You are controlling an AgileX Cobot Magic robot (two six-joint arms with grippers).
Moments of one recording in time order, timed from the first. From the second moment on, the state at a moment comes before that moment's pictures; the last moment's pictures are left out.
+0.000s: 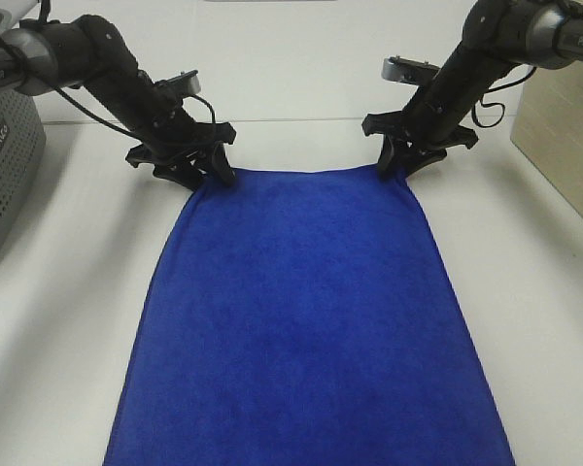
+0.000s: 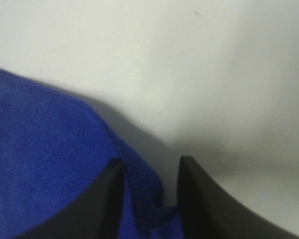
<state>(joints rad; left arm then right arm) -0.20 2.64 -2.25 -0.55 1.03 0.21 0.13 2.54 -2.14 0.40 0.98 -0.22</state>
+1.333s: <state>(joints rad) -0.20 2.68 -2.45 -0.46 1.02 0.26 0.13 2.54 -2.25 0.38 0.86 -0.31</state>
